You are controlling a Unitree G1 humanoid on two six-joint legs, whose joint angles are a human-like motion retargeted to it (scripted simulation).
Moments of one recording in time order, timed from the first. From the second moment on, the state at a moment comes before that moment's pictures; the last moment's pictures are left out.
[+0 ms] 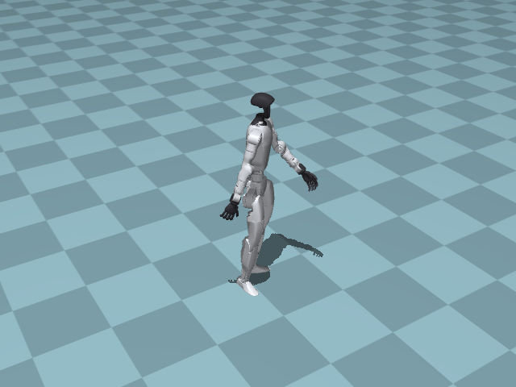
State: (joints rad) left arm -0.52 0.12 0.06 1.26 0.17 -0.08 -0.14; right arm 0.15 -0.26 -0.21 1.66 -0.66 0.01 0.08; waist 0.11 -0.01 0.02; left_leg 0.07 0.00 0.52 0.01 -0.12 0.08; right_leg -0.01 -0.14 -0.53 0.16 -0.04 0.04
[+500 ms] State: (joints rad) left arm 0.43 0.23 0.25 1.70 0.43 0.09 -0.22; right arm -0.31 -0.12 0.20 1.42 -0.44 0.01 0.20; waist 0.17 0.04 0.05; left_leg 0.07 -0.02 0.43 0.03 -0.11 0.06; right_leg 0.05 -0.04 -0.44 0.02 -0.05 0.02
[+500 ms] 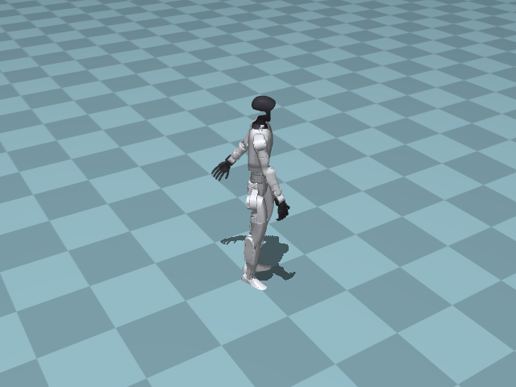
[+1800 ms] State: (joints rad) left arm 0.63 0.15 0.39 1.70 0.26 0.24 -0.11; right arm -0.39 0.02 0.39 1.05 -0.44 -0.18 0.39; waist 0.17 0.03 -0.12; left_leg 0.06 -0.01 0.46 0.00 -0.12 0.04; right_leg 0.00 -0.01 -0.39 0.03 -0.07 0.00
